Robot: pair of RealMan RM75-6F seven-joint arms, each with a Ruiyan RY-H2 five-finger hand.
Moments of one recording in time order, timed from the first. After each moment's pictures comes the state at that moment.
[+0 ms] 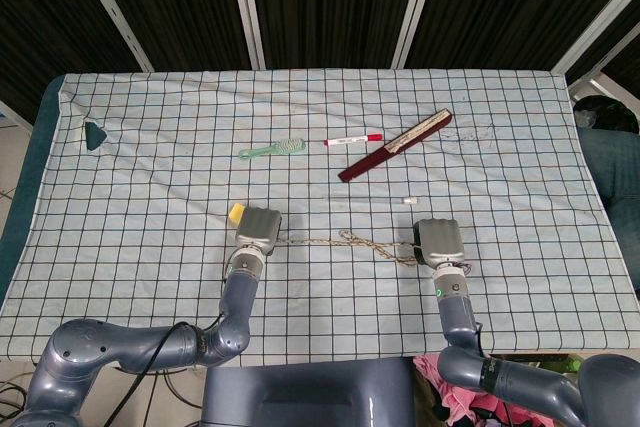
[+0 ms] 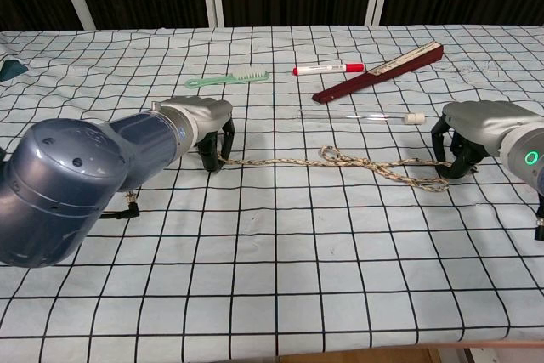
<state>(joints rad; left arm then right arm) -1.08 -1.95 -0.32 -1.22 0.30 1.06 1.02 0.66 -1.72 0.21 -1.35 -0.71 1.12 -0.73</state>
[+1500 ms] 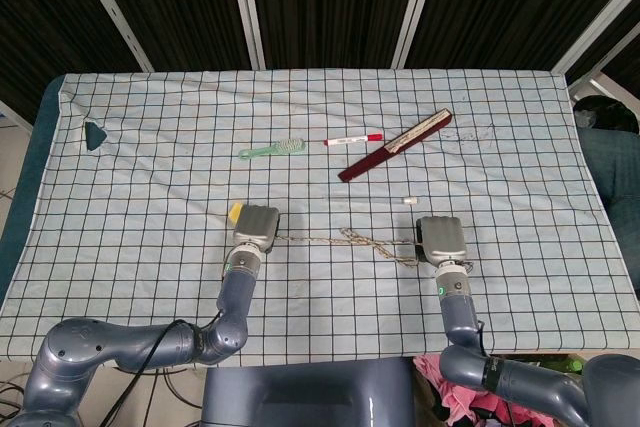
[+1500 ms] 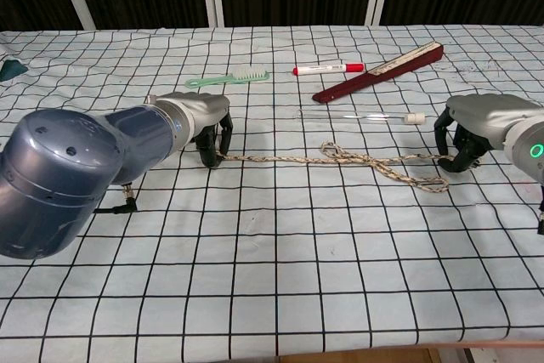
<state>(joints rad) -1.08 -1.93 -0.34 -1.24 0.30 1.06 1.00 0.66 -1.69 0.22 -1.38 -0.71 1.13 -0.72</state>
